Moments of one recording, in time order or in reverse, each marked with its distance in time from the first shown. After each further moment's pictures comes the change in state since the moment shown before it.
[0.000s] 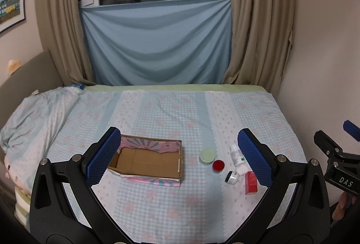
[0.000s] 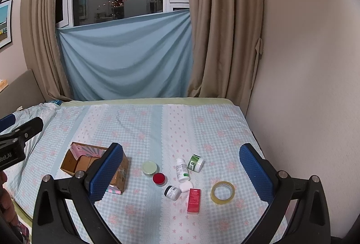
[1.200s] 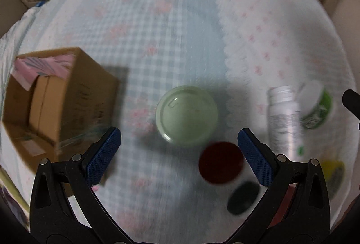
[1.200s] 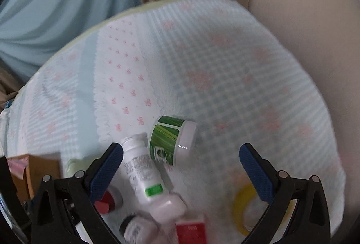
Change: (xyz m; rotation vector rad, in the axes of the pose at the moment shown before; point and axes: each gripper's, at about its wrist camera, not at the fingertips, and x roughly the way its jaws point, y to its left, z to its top) left arm 0.469 -0.115 -0.191 -0.047 0.646 0.104; right arm 0.421 -0.109 -0.114 0.278 0.519 -0.054
